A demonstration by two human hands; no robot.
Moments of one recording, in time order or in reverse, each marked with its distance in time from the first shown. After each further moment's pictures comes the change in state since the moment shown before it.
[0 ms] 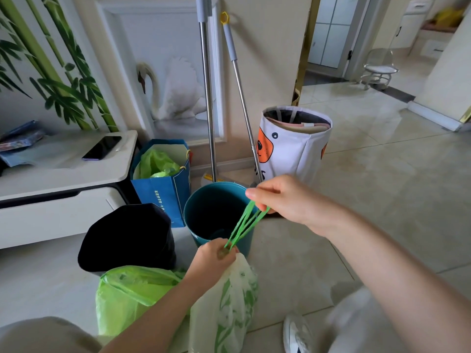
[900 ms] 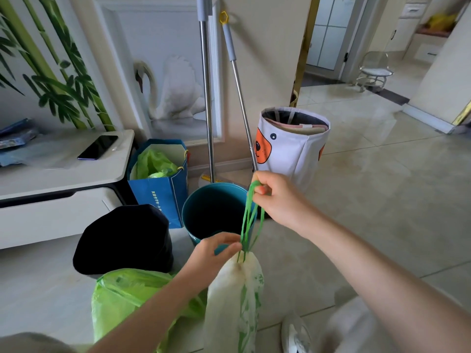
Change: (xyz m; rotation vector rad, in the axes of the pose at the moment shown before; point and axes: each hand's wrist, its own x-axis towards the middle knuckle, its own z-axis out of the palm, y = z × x) left_hand -0.001 0.020 -0.021 -0.126 -0.135 0.058; right_hand 0.016 0.002 0.018 -0.018 0.206 -0.168
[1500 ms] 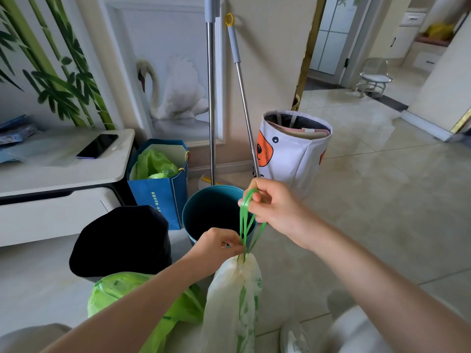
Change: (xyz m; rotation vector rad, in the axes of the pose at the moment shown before) left_hand 0.028 0.007 -0.016 0.114 -0.114 0.031; right_hand -0.002 -0.006 0.009 0.300 -0.130 0.143
